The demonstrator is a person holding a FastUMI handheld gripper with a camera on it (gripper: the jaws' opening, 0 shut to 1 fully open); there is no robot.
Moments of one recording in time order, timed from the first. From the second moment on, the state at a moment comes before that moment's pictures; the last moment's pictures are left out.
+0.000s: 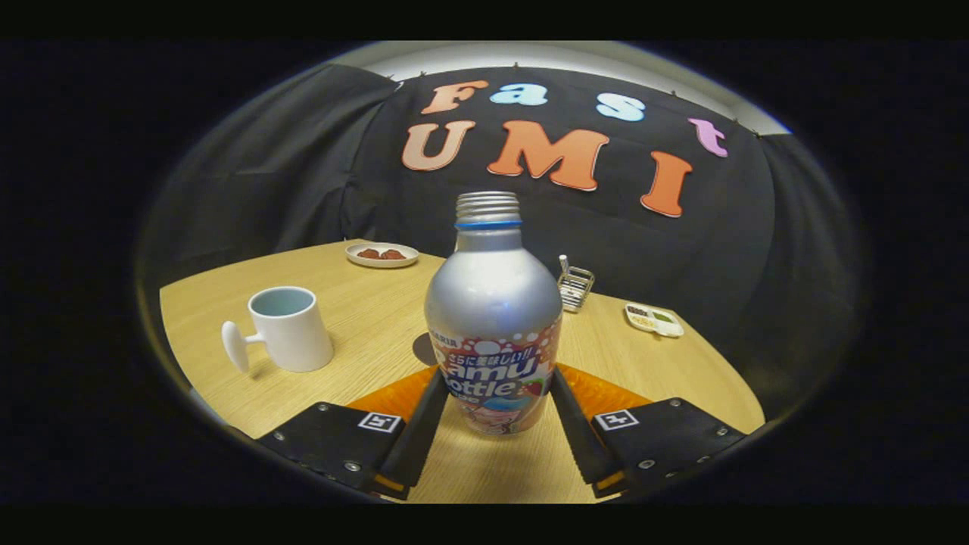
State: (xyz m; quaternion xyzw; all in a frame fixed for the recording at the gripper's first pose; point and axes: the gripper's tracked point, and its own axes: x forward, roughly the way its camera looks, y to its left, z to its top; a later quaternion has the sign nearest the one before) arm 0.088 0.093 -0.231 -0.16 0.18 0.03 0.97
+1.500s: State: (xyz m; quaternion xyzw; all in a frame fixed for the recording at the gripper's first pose) arm 0.116 0.141 -0.188 -0.61 0.07 0.00 0.79
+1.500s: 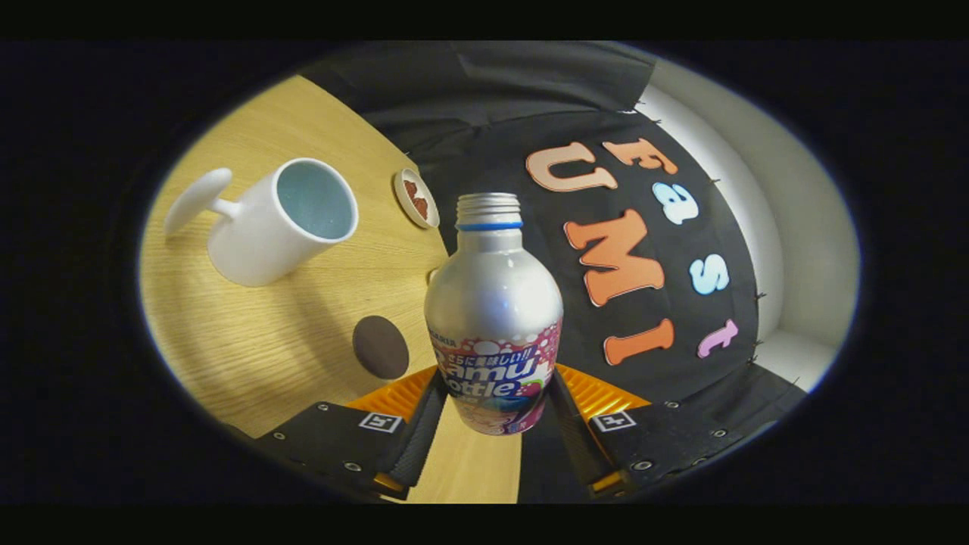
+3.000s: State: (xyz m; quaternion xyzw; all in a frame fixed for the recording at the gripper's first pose) arm 0.133 0.170 -0.168 -0.78 0.00 0.02 0.63
